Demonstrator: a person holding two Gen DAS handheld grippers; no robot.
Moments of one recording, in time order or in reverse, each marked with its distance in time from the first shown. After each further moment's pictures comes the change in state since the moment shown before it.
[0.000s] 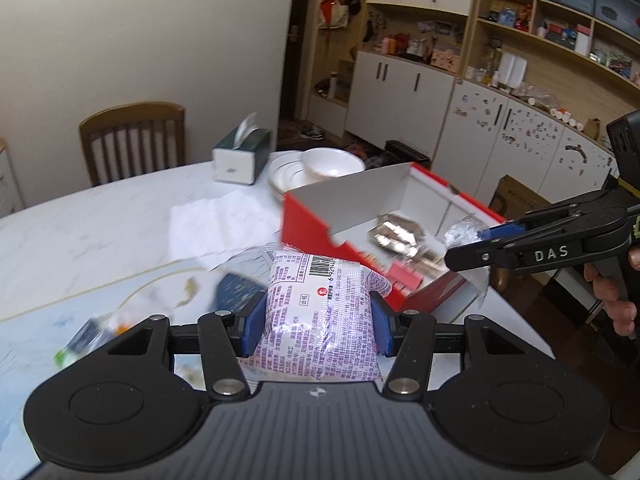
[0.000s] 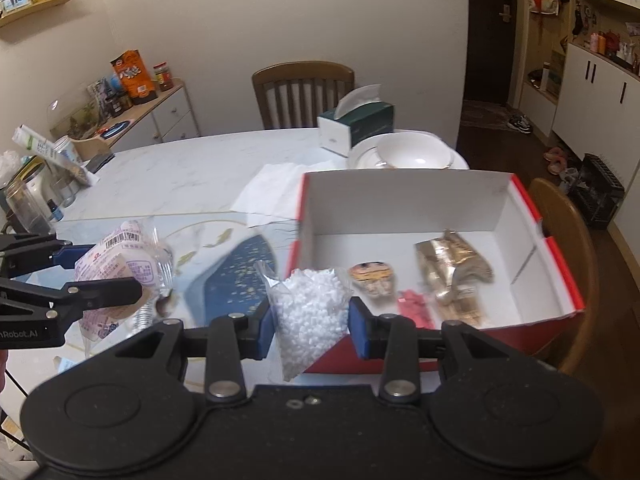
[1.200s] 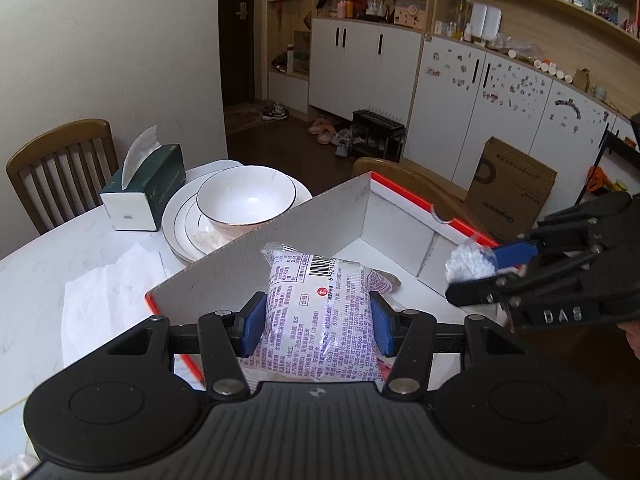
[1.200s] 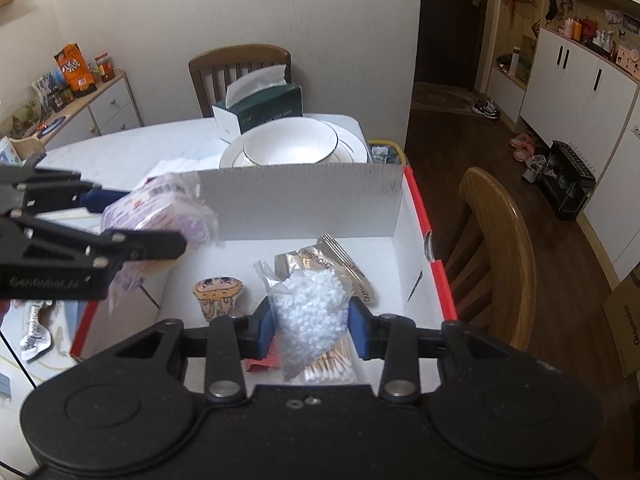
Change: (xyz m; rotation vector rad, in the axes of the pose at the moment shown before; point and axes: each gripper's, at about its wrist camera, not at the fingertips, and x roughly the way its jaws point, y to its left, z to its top) left arm 0.181 -0.080 0.095 0.130 0.102 -0.036; right arm 0.054 -0.132 0.025 0.003 0.062 -0.087
